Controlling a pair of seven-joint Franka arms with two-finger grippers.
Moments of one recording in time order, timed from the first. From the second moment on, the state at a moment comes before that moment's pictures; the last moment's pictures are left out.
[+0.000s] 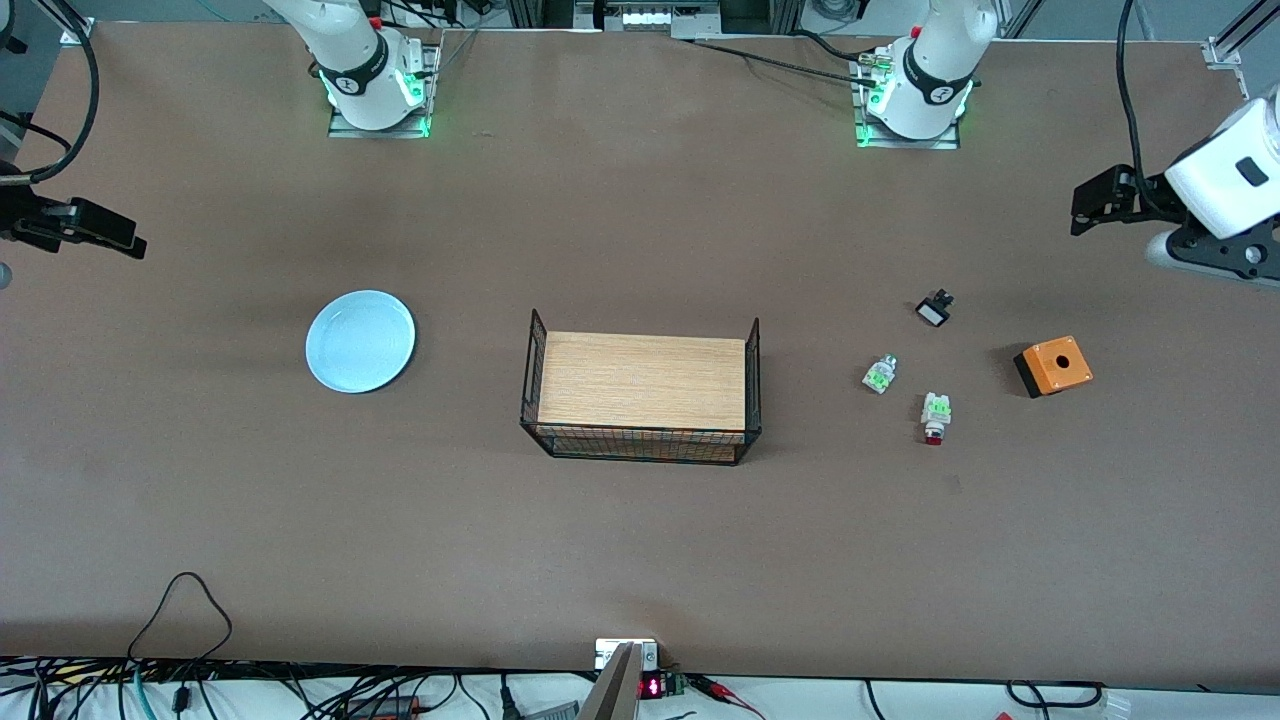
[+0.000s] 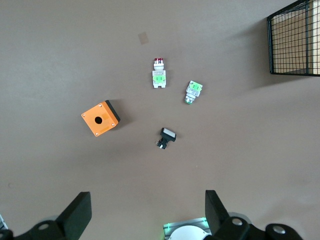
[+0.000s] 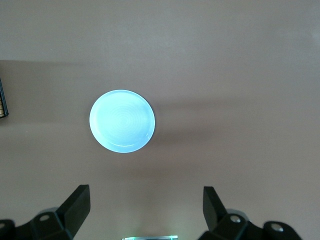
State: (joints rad) left arm 0.05 0.07 -0.13 -1.45 0.05 1.39 0.14; right arm 0.03 0.07 -0.12 -1.56 -0.01 1.52 -0.02
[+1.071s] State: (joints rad) left arm 0.04 -0.01 -0.12 -1.55 0.02 1.42 0.10; right arm 0.03 0.27 -0.12 -1.65 -0.01 1.69 -0.02
